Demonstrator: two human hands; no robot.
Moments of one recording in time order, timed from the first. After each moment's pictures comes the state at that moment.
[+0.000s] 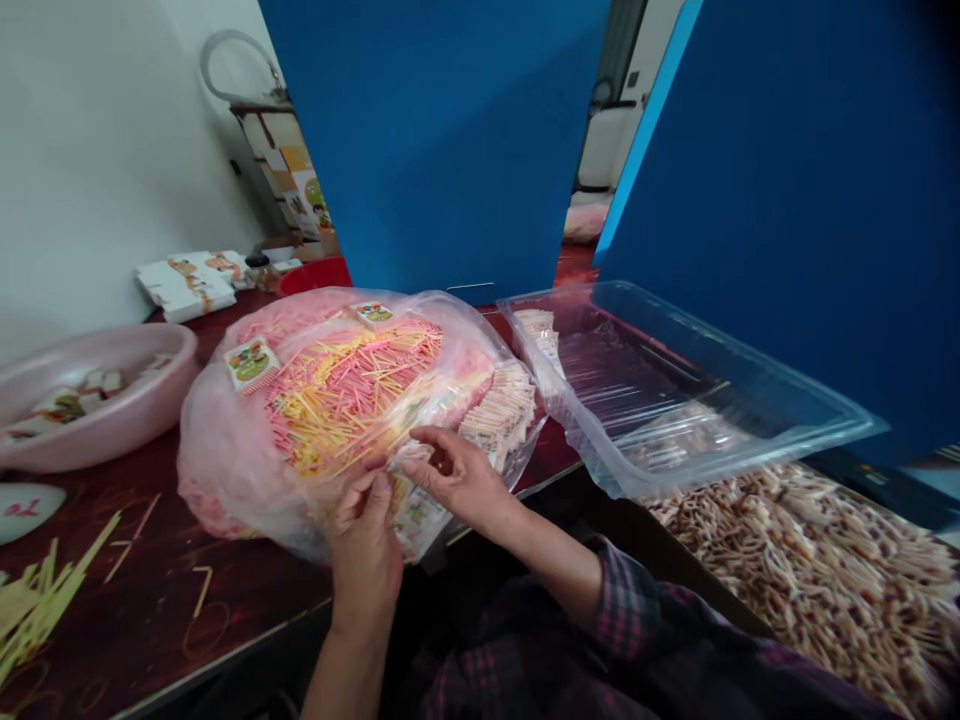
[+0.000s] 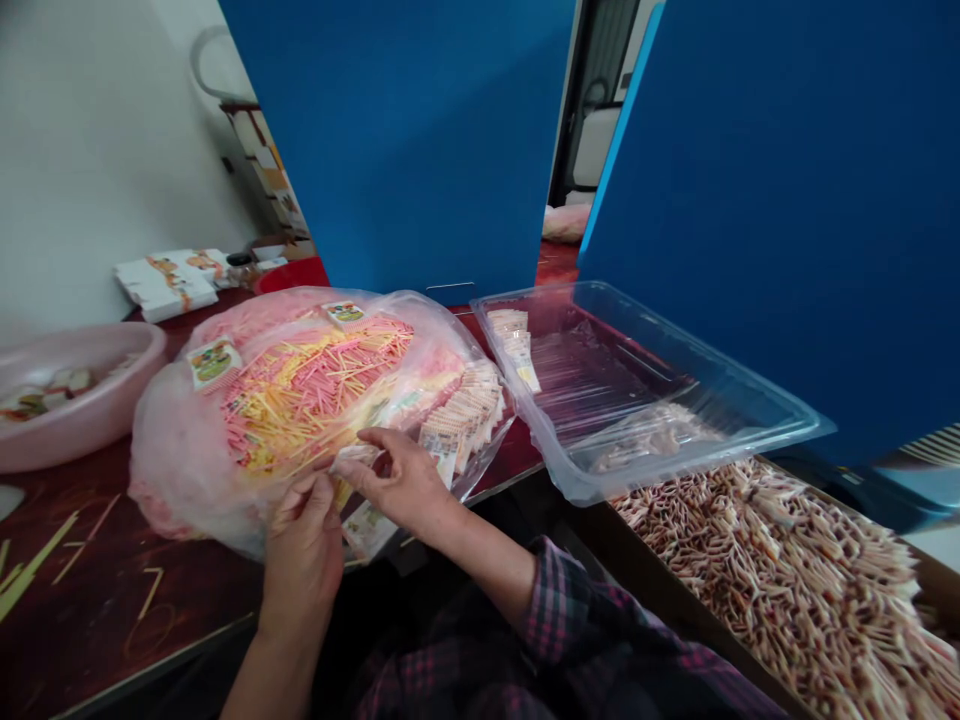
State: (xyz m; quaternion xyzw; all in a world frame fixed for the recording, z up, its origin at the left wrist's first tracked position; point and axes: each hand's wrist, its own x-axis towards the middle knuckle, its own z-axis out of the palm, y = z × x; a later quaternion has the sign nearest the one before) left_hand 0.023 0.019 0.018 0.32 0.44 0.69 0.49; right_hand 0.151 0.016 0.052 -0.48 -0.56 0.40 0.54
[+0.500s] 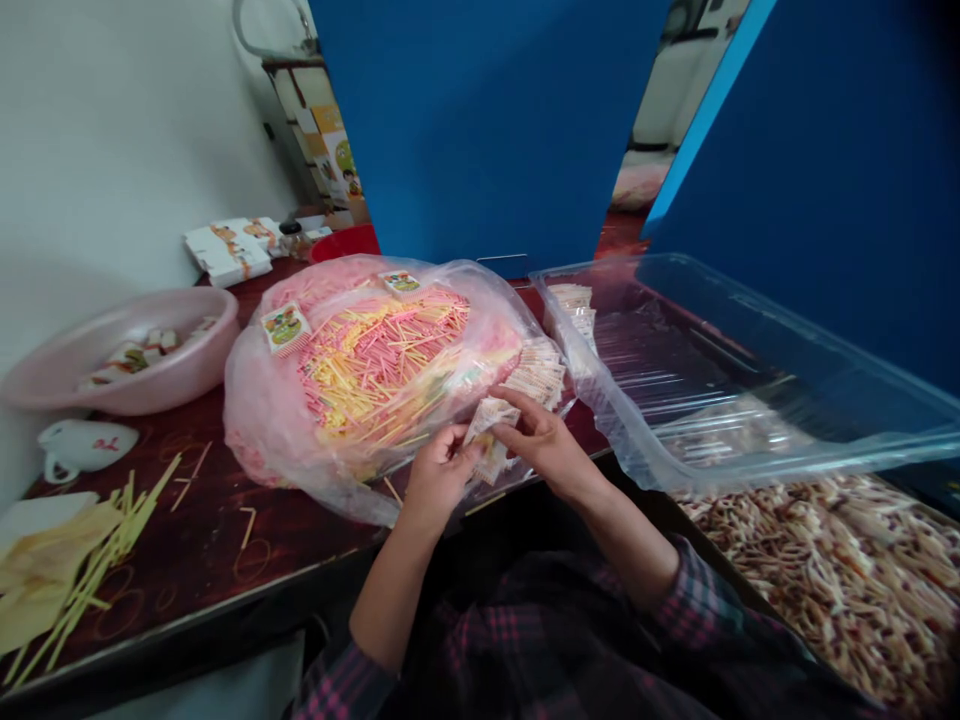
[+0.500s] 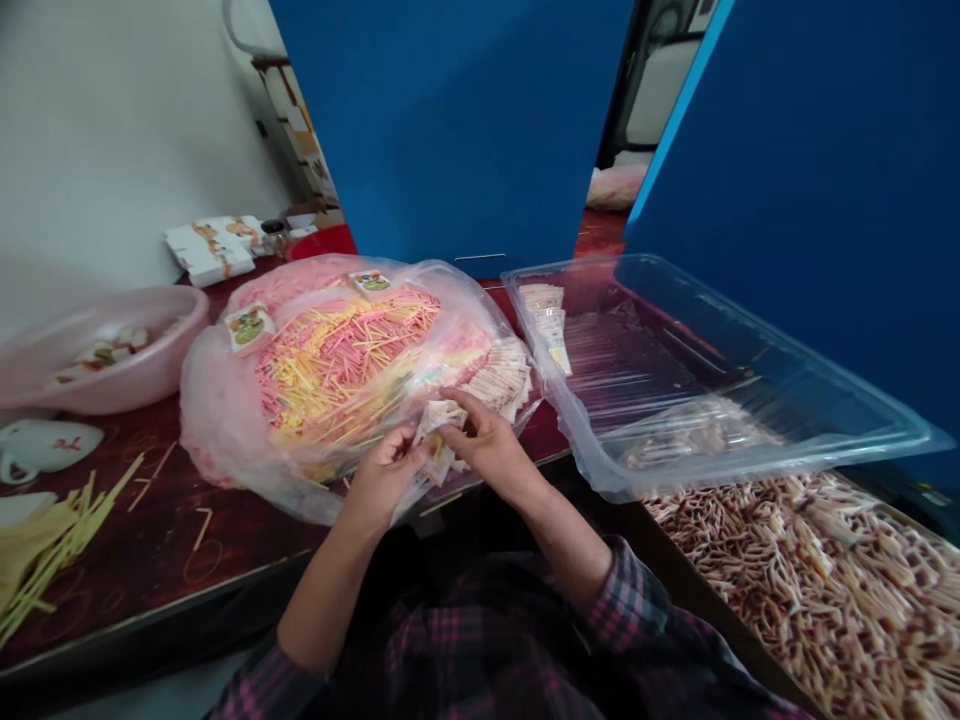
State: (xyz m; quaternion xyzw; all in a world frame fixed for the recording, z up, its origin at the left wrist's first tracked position) left_hand 0.052 0.027 0.020 0.53 0.44 0.44 0.58; right_hand 0.214 0.007 0.042 -0.51 -0.47 0.49 0.53
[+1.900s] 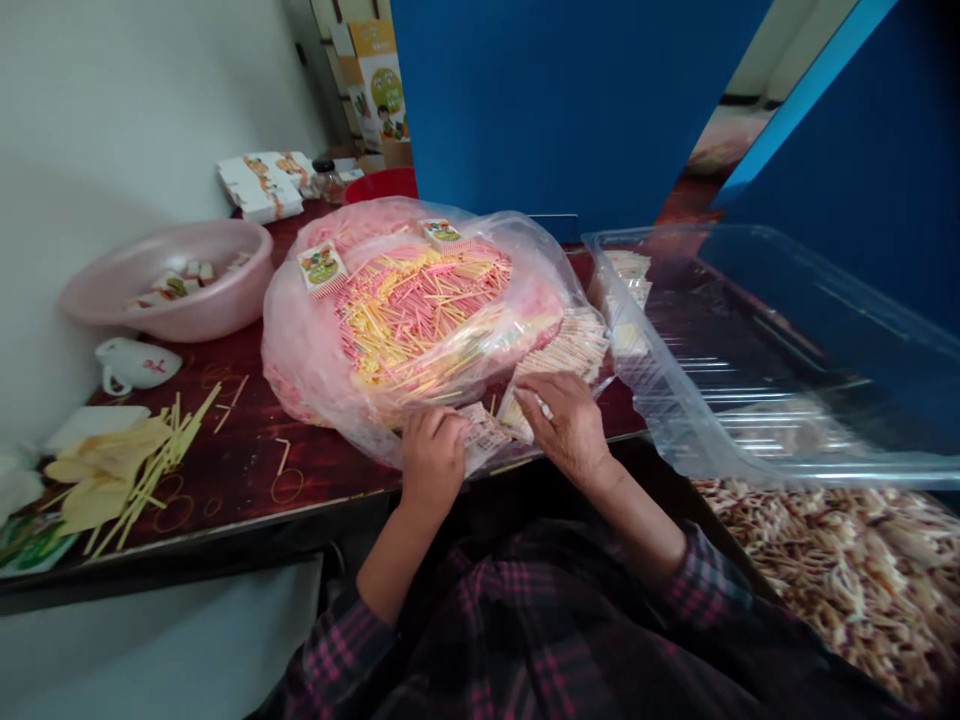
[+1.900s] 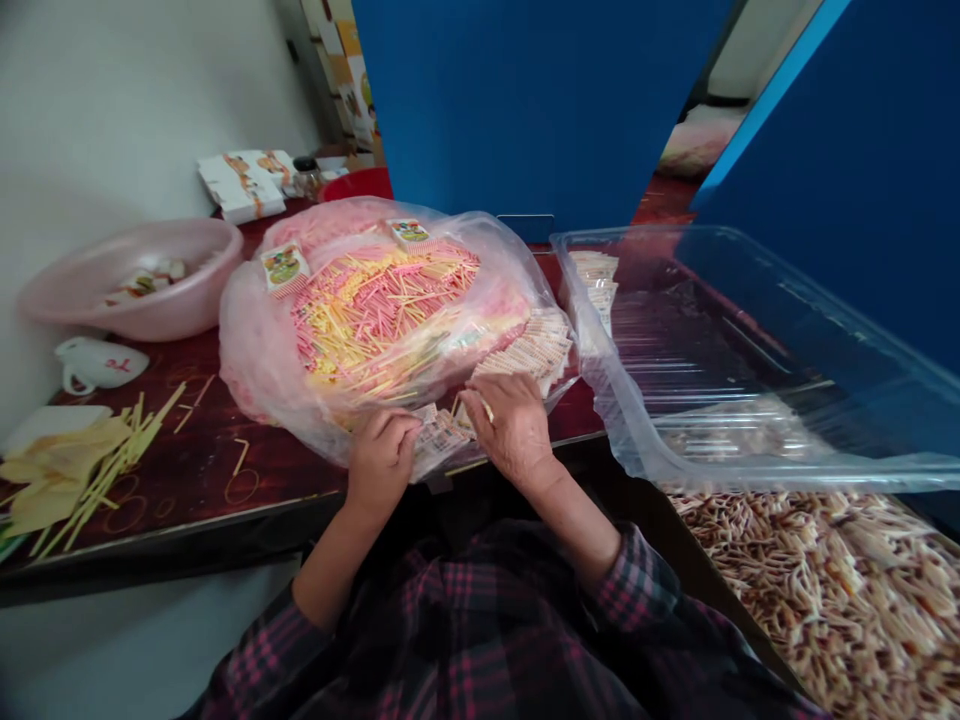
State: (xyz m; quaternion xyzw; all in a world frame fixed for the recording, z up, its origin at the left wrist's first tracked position) left_hand -0.002 0.007 -0.010 0.78 0.50 0.37 0.08; right_hand 0.201 0.005 0.014 -0.57 -0.71 0.06 0.41
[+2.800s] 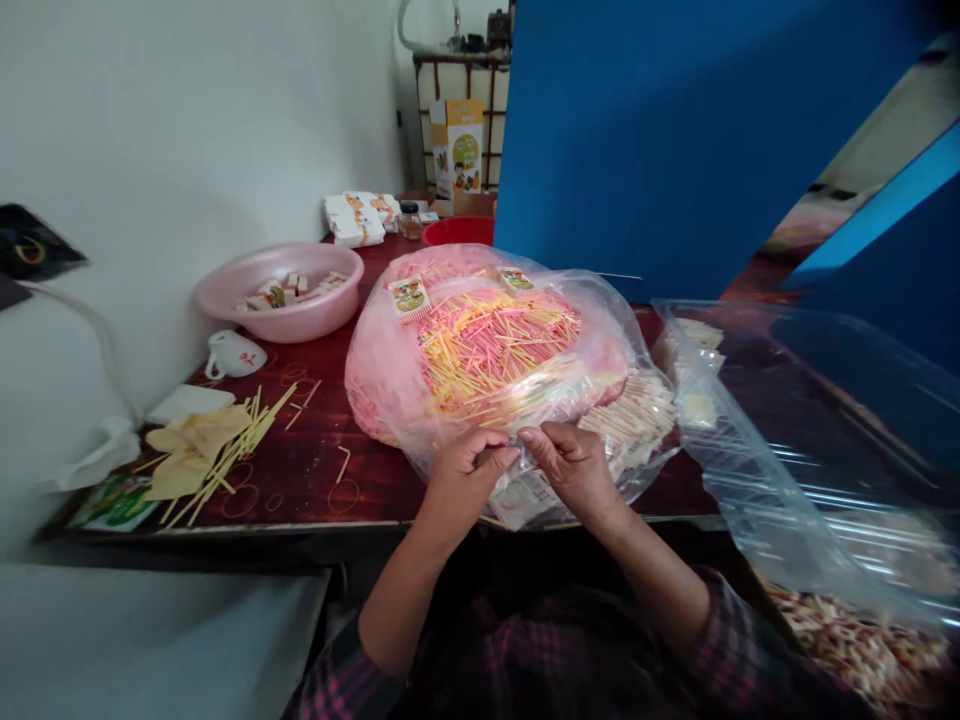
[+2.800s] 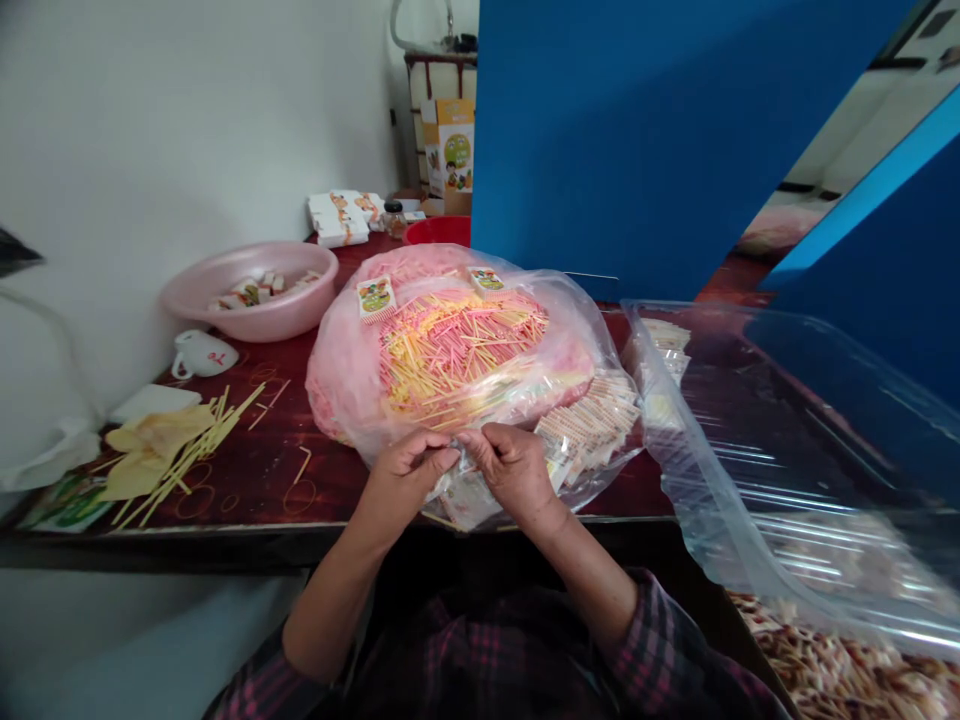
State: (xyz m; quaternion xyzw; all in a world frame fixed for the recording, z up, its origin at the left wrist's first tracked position) left_hand -0.035 0.009 0.049 0.57 0.48 0.49 0.45; right_hand 0.132 0.027 0.045 -0.46 -0.69 0.29 0.48
